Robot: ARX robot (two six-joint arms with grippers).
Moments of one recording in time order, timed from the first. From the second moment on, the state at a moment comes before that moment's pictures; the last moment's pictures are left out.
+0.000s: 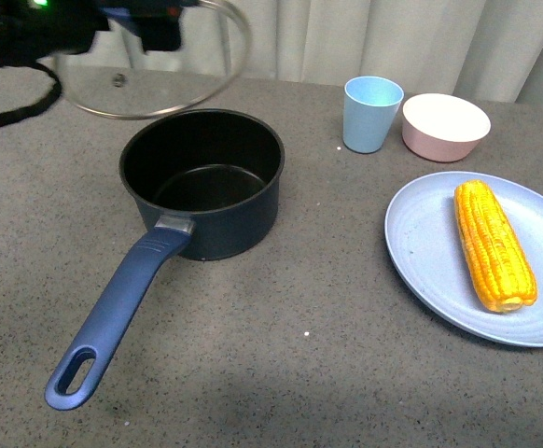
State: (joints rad) left arm -0.24 1.84 0.81 0.88 0.00 -0.06; right arm 0.00 0.00 0.01 0.00 0.00 -0.01
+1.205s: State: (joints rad) left arm 0.10 2.20 0.78 1.03 0.09 0.00; right arm 0.00 0.00 0.01 0.00 0.00 -0.01
